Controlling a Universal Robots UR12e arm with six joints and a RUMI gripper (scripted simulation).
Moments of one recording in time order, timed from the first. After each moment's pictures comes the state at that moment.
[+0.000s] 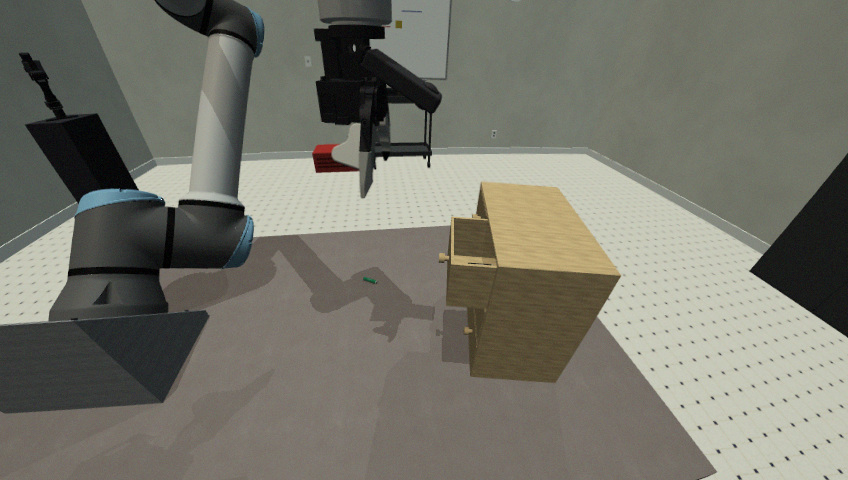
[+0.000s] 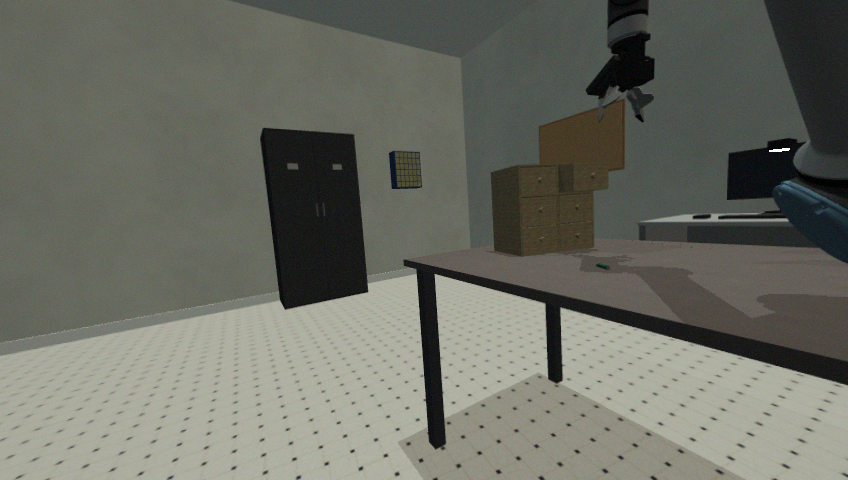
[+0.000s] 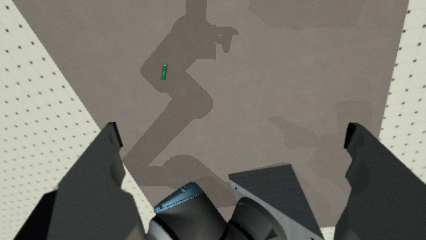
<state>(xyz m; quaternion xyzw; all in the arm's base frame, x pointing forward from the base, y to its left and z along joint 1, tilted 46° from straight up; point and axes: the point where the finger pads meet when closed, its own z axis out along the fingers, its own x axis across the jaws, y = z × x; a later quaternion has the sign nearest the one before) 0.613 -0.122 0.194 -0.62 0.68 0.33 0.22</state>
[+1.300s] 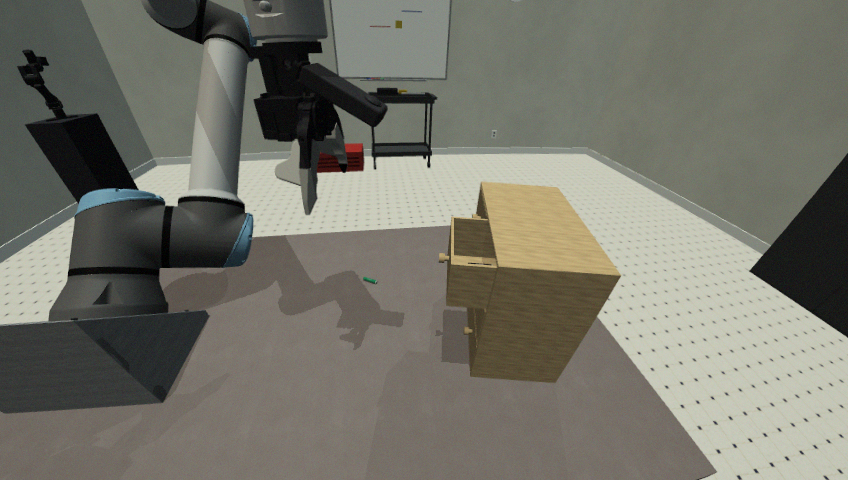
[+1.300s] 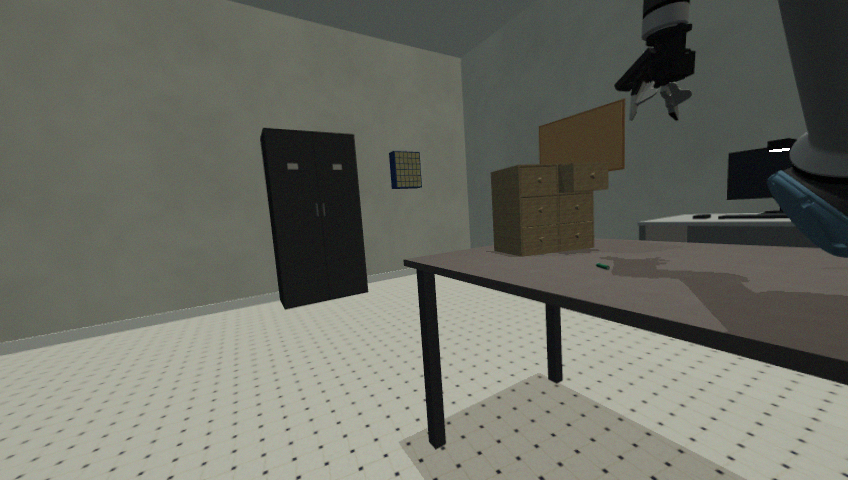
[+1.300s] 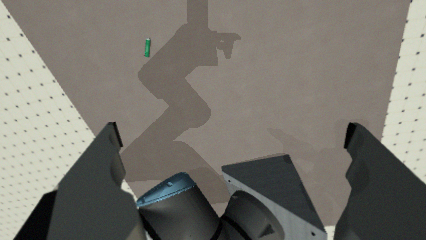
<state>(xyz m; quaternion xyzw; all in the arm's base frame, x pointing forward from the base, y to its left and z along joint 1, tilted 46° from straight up) 0.535 -0.126 0.176 -0.61 0.69 0.32 0.22</state>
